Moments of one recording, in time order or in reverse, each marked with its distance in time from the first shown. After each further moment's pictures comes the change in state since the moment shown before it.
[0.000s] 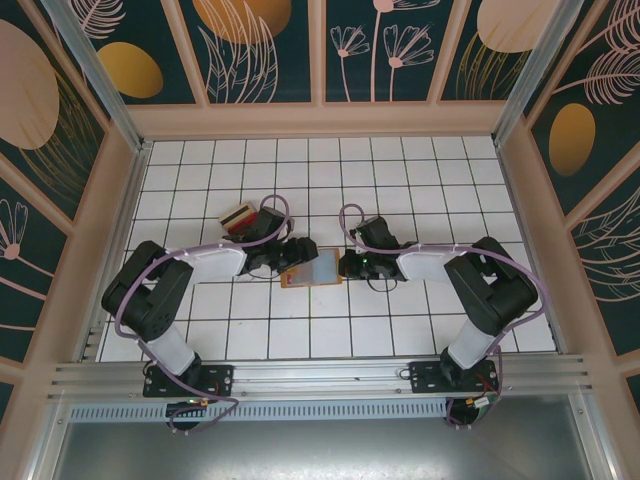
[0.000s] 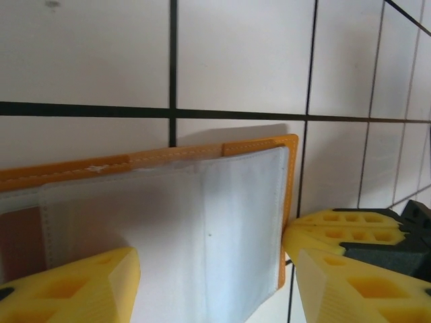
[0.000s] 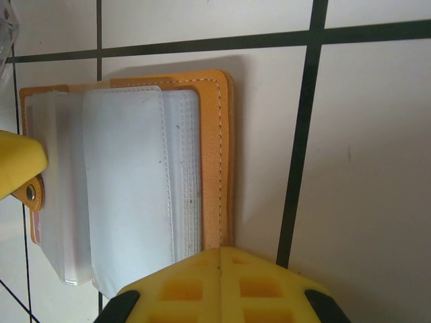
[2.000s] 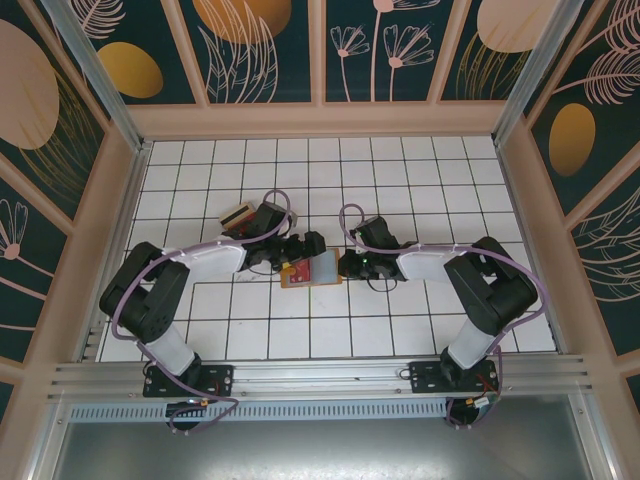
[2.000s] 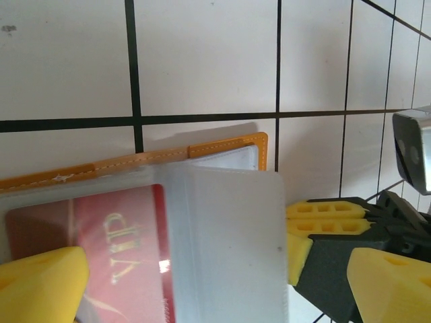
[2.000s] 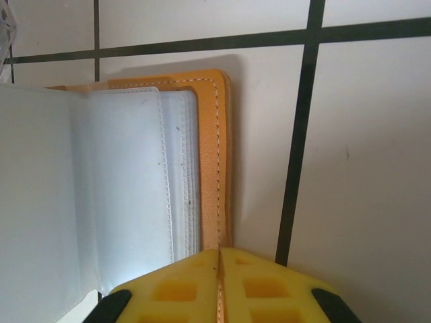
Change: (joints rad) left arm 0.000 -0.015 0.045 -0.041 0.043 0.044; right arm 0.000 0.000 0.005 -0.010 0.002 0.004
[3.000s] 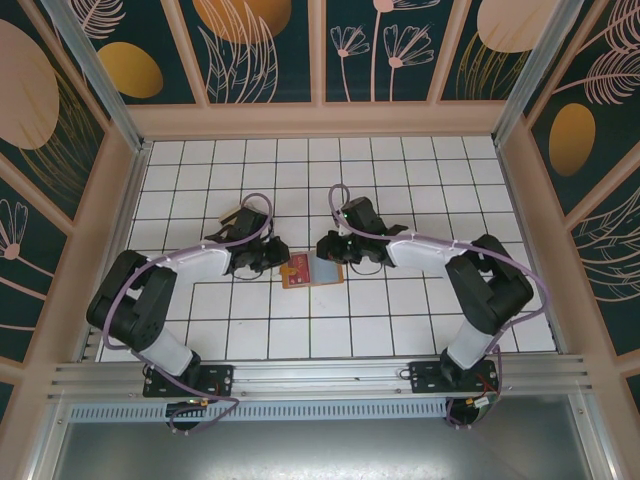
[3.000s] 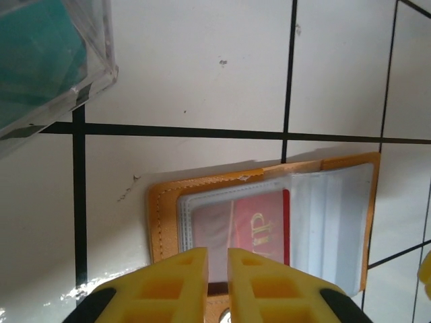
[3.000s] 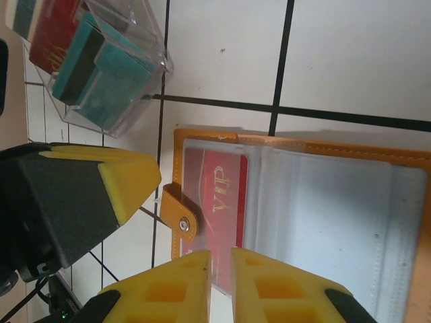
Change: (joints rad) left arm 0.101 -0.058 -0.098 -0.055 -0.104 0.086; right arm 0.058 0.029 0.204 -0.058 -0.090 0.097
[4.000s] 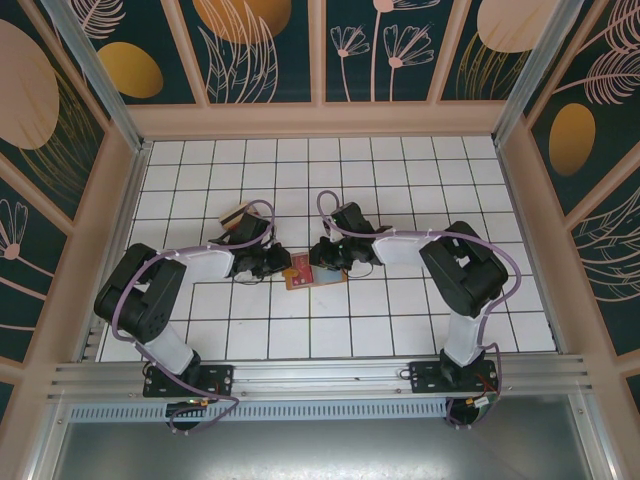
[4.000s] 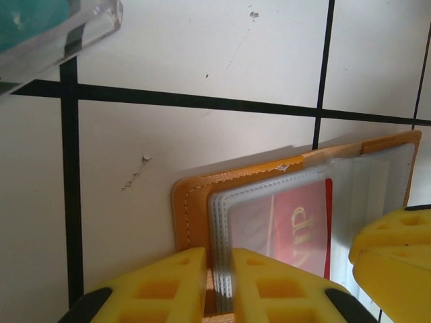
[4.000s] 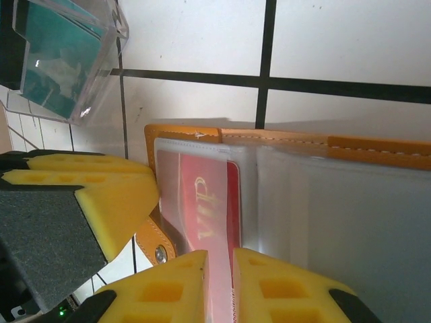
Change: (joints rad) left arm 0.000 0.047 -0.039 0.060 0.045 -0.008; right arm 0.014 0.152 0.045 0.035 -0.070 0.039
